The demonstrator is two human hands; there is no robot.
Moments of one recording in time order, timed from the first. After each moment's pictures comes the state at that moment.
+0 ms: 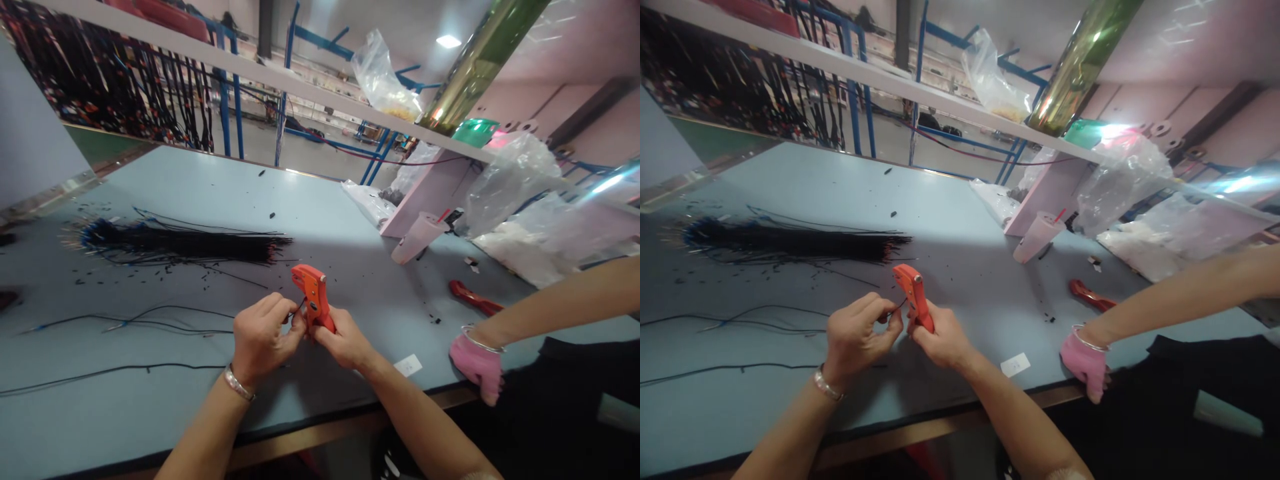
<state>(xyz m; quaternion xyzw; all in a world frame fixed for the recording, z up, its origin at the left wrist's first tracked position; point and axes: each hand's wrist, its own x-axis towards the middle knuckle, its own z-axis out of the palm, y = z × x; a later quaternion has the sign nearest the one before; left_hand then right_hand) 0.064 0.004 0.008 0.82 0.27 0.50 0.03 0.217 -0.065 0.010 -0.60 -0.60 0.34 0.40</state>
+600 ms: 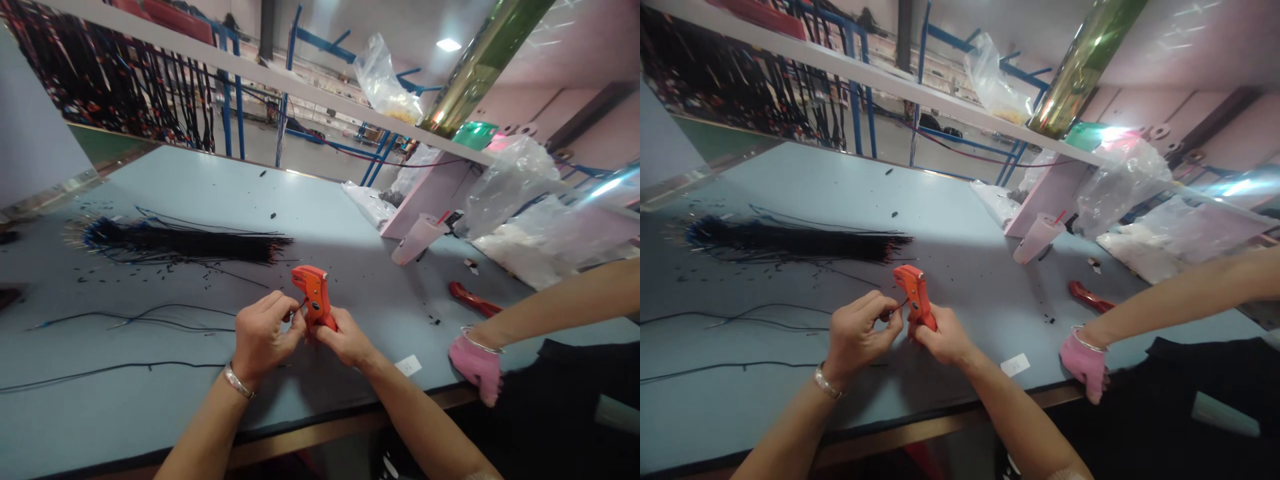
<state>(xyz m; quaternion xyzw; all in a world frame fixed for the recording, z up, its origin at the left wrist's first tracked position) 0.063 0.005 0.009 0.82 0.27 0.50 0.10 0.216 -0.064 0.010 -0.55 -0.55 0.45 0.45</state>
